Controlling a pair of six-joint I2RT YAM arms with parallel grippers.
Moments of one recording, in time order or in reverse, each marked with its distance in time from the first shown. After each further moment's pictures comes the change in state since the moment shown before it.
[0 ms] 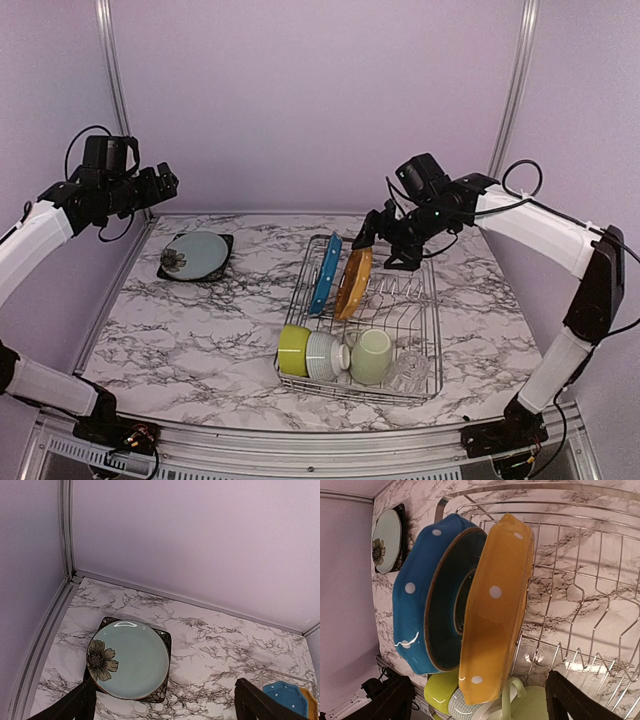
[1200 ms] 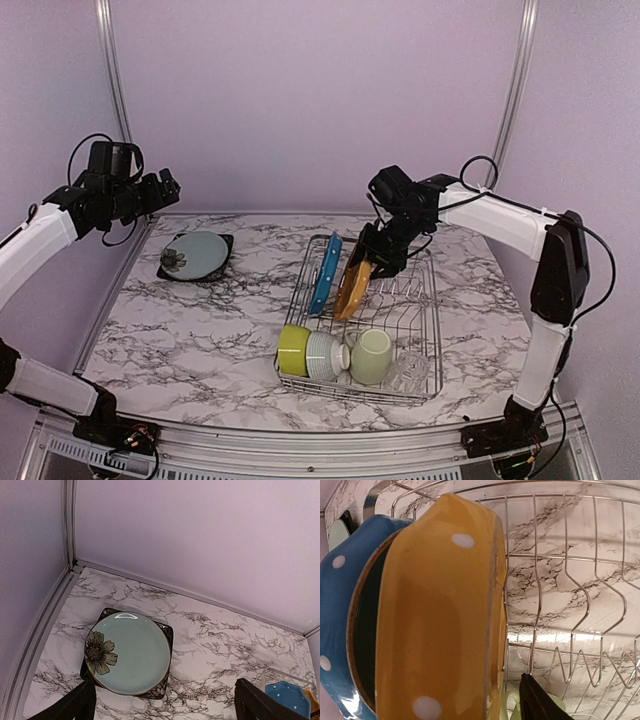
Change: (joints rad) left arm 0.000 0.008 -0.032 0.010 -0.004 -0.041; right arm 0.020 0.237 0.153 -0.128 0.041 0.120
